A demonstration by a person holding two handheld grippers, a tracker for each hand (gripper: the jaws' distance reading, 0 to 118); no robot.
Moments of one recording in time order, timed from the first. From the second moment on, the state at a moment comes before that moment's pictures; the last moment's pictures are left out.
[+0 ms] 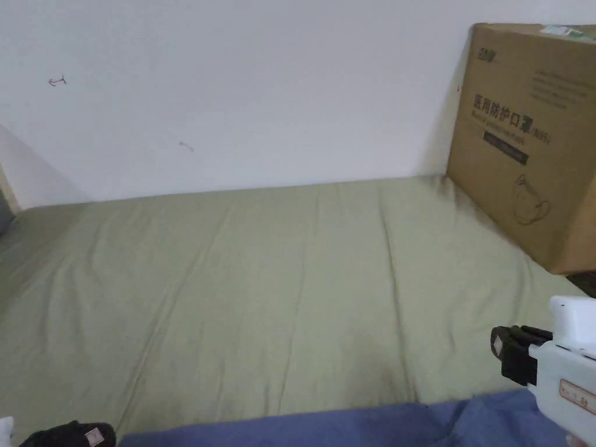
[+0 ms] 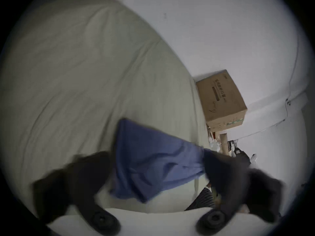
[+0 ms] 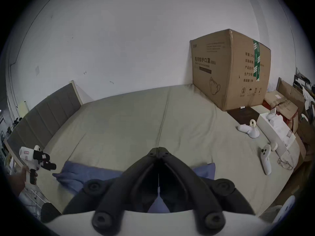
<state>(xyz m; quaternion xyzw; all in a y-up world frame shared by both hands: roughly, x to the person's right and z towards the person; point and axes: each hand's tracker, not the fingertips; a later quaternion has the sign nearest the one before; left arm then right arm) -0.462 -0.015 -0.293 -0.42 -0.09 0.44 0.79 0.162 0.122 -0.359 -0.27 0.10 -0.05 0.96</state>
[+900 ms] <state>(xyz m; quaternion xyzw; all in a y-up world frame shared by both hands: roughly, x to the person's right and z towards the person) -0.409 -0.019 -0.301 -0.41 -0.06 0.35 0.84 0.148 0.119 -0.358 -0.30 0.12 -0.02 0.95</state>
